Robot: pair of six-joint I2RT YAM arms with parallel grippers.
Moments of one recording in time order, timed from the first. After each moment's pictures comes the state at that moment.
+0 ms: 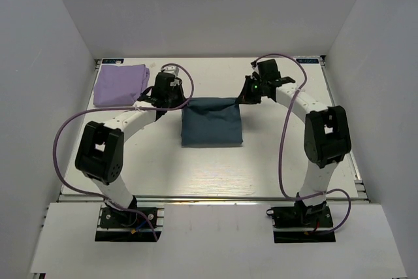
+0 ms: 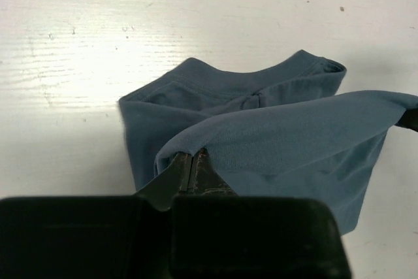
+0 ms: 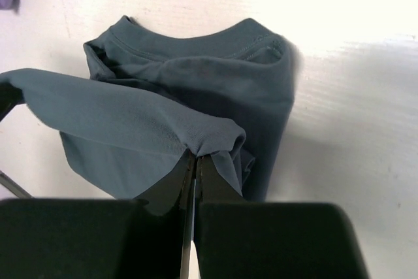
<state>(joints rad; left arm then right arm) -0.39 1.67 1.13 -0.11 0.02 -0.47 0.34 1.85 1.41 -0.40 -0.35 0.46</state>
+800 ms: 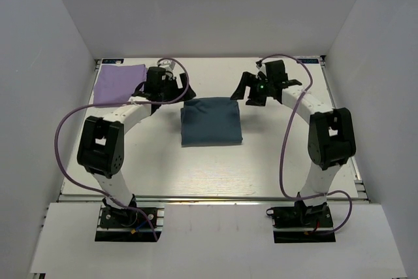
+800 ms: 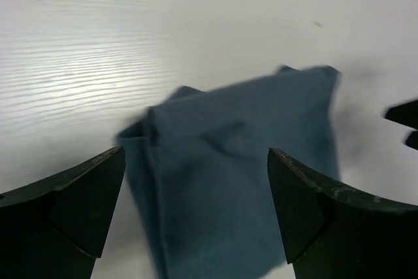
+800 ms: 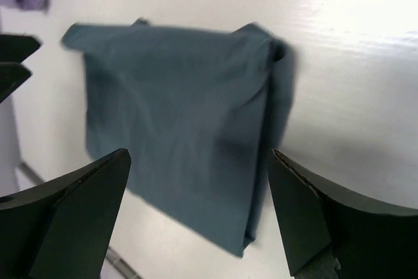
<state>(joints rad) -0.29 1.77 1.21 -0.05 0.20 -0.44 0.28 1.87 1.39 -0.33 -0.46 0.45</state>
